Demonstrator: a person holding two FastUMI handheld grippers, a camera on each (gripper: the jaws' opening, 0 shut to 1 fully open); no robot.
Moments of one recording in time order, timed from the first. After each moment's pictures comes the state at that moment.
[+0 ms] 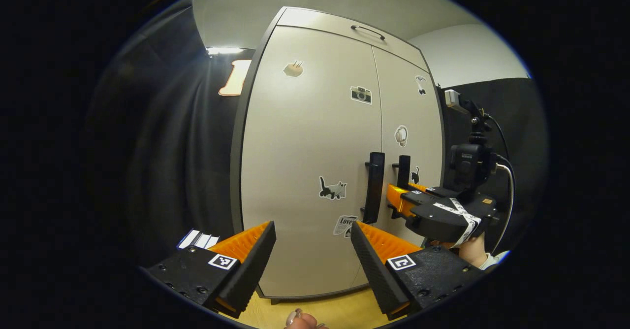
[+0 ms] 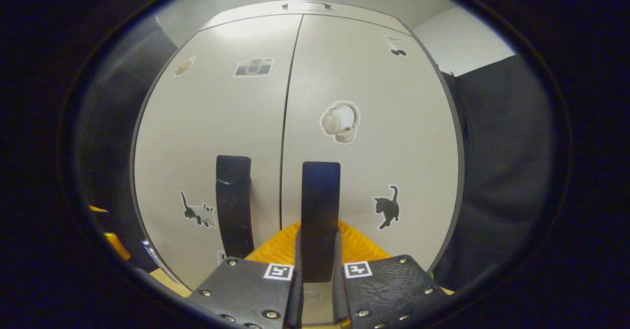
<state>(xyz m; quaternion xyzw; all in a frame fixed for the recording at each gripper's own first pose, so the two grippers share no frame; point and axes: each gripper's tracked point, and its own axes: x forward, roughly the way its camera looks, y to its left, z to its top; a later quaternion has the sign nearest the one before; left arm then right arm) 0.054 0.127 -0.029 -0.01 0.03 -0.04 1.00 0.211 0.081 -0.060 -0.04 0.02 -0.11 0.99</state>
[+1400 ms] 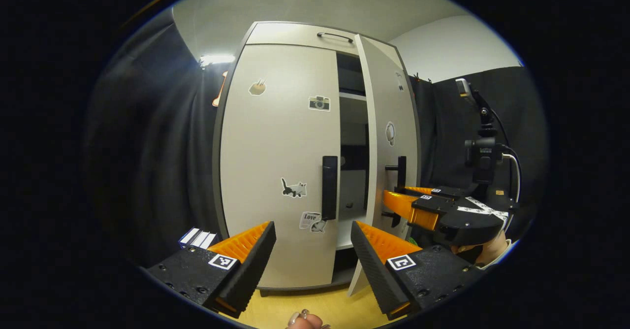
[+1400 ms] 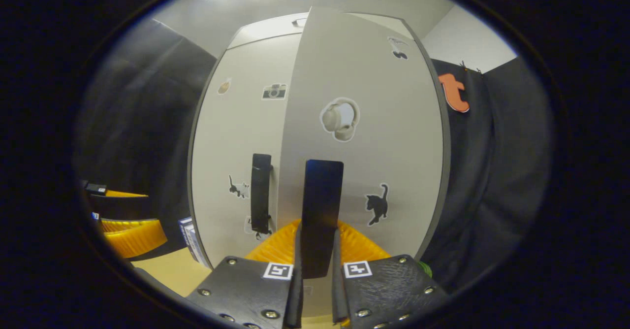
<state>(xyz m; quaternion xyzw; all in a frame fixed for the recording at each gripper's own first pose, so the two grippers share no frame) 0.002 0.033 -0.016 0.02 0.03 -0.03 1.00 0.163 0.072 -0.046 -0.03 0.04 0.03 1.00</state>
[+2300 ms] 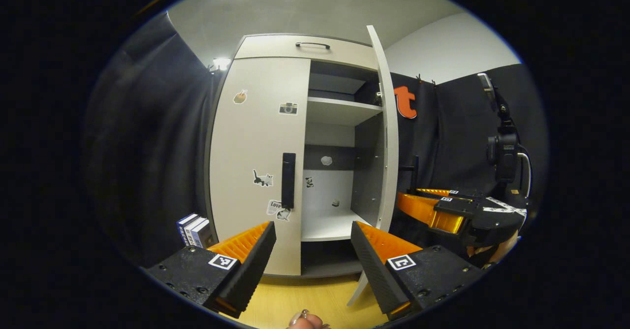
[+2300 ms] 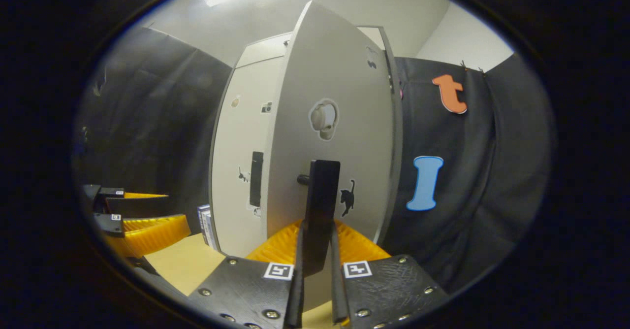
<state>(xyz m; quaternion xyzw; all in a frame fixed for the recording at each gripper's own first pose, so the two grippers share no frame) -0.041 -0.073 -0.022 0.01 0.02 0.01 1.00 0.116 0.019 -0.038 -0.04 0.02 0.07 1.00</state>
